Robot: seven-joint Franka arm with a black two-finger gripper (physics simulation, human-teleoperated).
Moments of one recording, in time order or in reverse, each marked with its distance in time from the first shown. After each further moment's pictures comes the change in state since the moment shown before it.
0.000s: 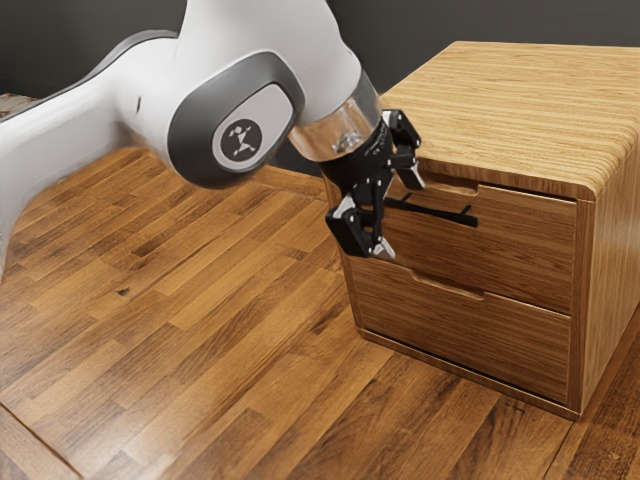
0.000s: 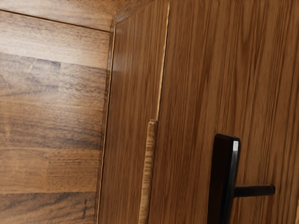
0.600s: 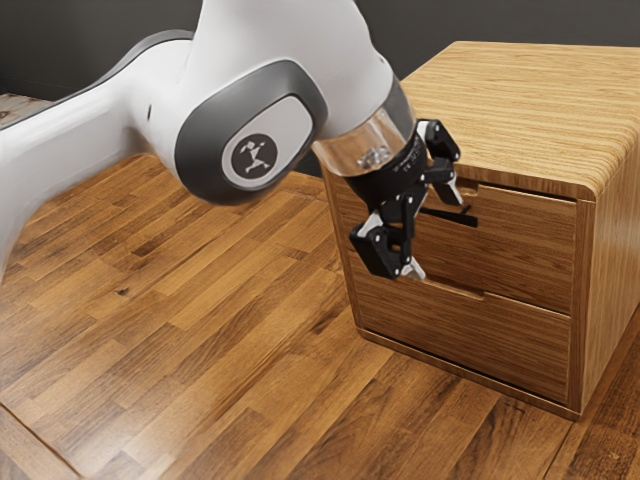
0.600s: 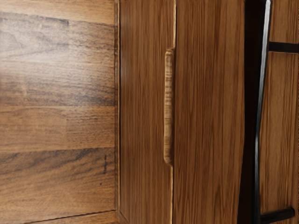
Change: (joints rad) arm -0.096 -0.013 0.006 -0.004 0.002 -0.004 0.007
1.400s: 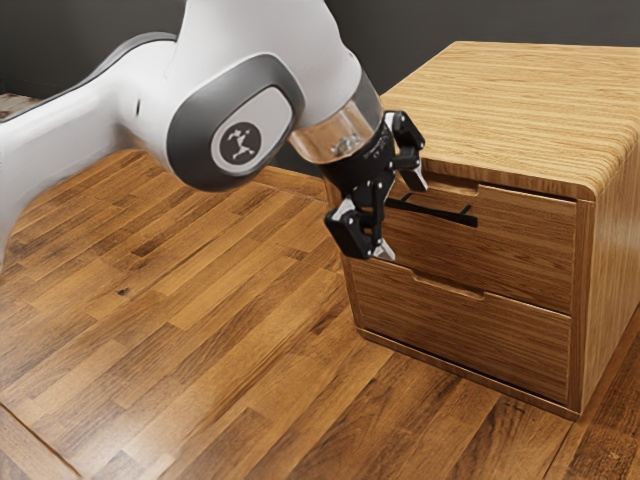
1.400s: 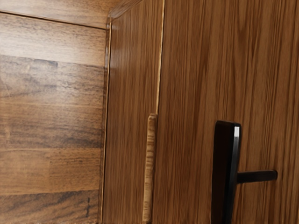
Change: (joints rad) arm 0.092 0.006 -0.005 -0.008 -0.003 0.013 0.029
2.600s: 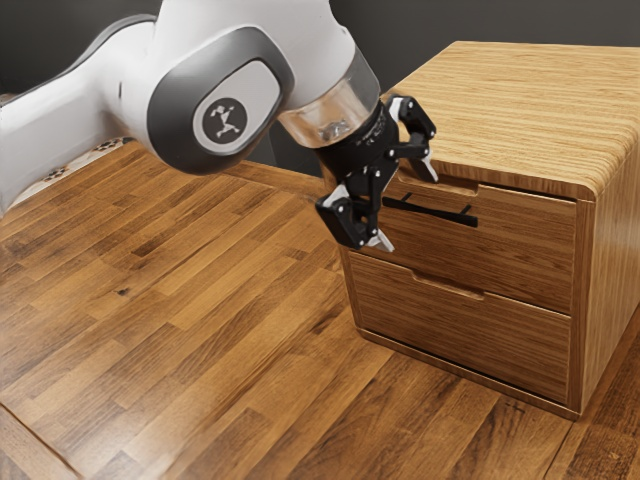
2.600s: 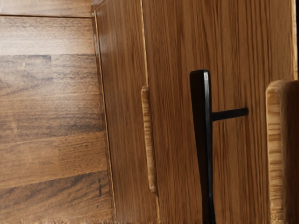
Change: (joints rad) arm -0.014 -0.011 -0.002 0.044 -0.036 -0.045 0.144
